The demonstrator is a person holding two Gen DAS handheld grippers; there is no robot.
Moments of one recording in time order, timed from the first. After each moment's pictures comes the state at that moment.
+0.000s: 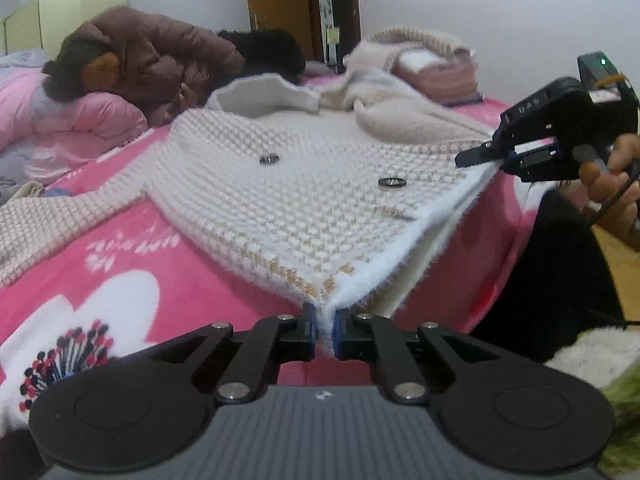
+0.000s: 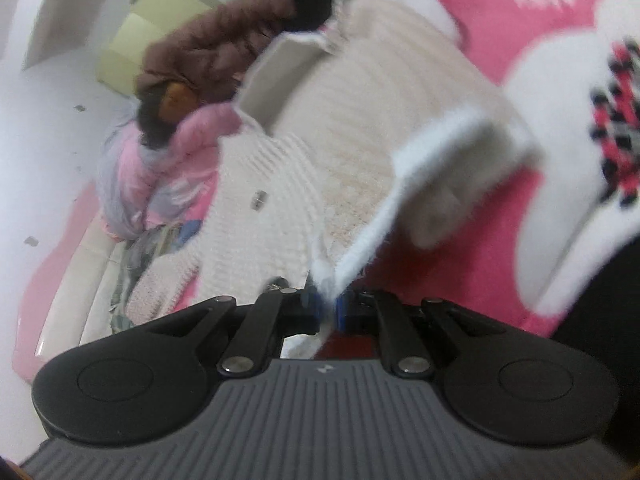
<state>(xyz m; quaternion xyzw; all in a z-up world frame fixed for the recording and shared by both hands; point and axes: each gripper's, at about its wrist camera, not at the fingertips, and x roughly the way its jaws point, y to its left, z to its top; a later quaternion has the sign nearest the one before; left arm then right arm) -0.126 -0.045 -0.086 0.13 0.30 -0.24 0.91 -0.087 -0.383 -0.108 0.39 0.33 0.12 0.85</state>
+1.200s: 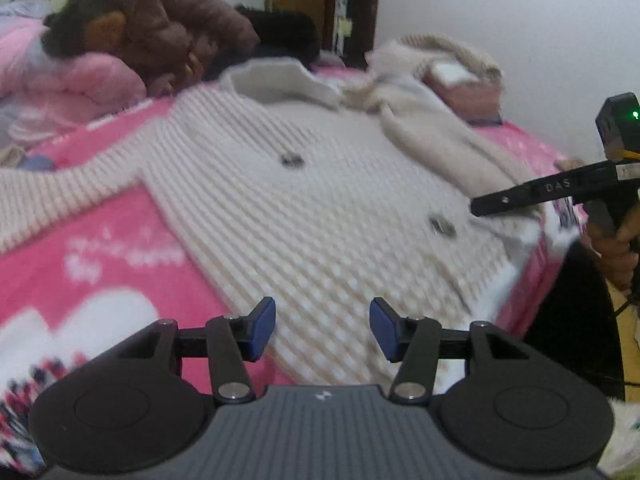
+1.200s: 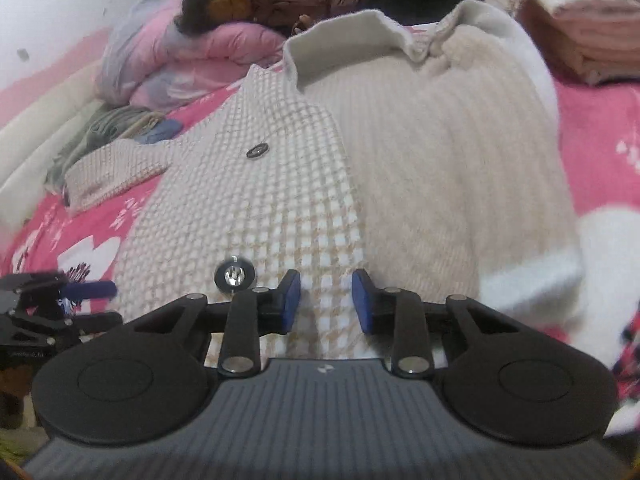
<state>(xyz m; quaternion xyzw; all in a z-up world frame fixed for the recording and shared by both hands) -0.038 -0.023 -0.073 0.06 0.33 -0.25 0.91 -0.022 -0.348 -0.090 0.12 0.36 0.17 0.91</state>
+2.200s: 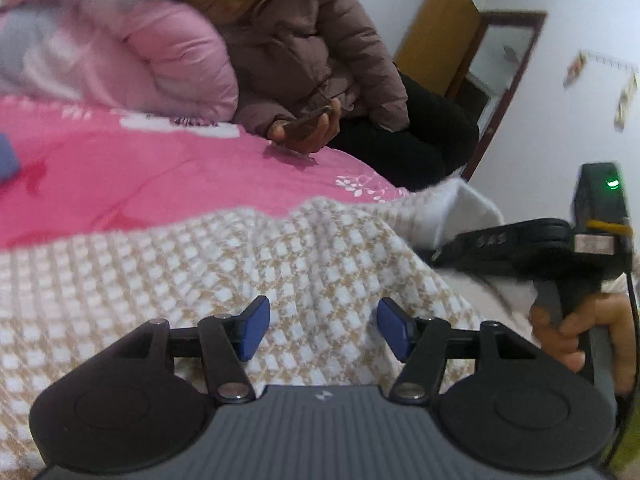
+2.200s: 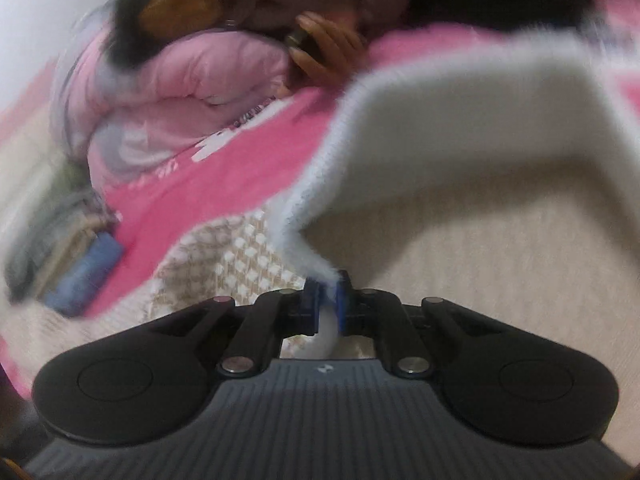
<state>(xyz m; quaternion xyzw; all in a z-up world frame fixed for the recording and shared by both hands) 0.298 0.008 -0.123 -0.17 0.28 -0.17 0.93 0.399 -0.224 -0.100 0.08 0.36 0.22 0.90</state>
